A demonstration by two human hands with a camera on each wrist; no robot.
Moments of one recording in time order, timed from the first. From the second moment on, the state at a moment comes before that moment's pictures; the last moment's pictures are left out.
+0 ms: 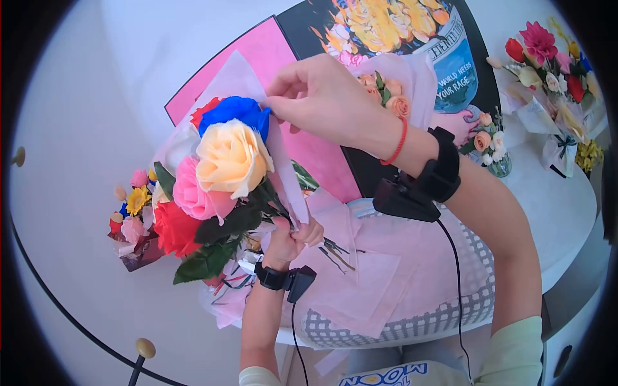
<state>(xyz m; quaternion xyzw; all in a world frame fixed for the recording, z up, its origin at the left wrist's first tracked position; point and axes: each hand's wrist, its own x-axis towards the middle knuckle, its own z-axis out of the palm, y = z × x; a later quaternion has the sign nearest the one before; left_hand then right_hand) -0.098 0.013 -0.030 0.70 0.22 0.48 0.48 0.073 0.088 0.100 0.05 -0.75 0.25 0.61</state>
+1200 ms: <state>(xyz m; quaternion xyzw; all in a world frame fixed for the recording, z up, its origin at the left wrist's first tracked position) -0.071 0.019 -0.034 0.50 0.39 0.72 0.28 0.068 0.080 0.019 -0.04 -0.78 0.33 0.53</state>
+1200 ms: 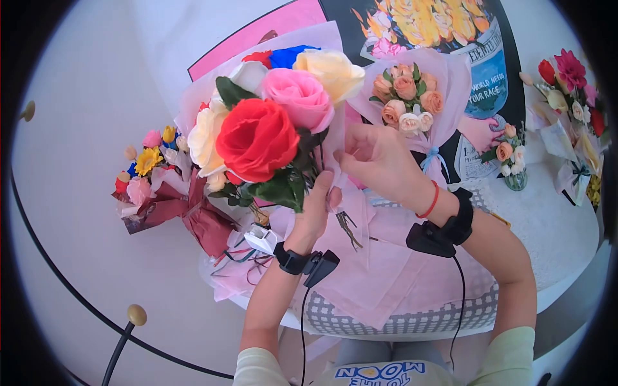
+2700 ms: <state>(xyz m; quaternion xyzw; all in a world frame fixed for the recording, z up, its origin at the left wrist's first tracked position) -0.079 0.023 -0.045 0.52 0.38 0.69 0.33 0.055 0.081 0.002 -0.04 -0.78 0.31 0.54</state>
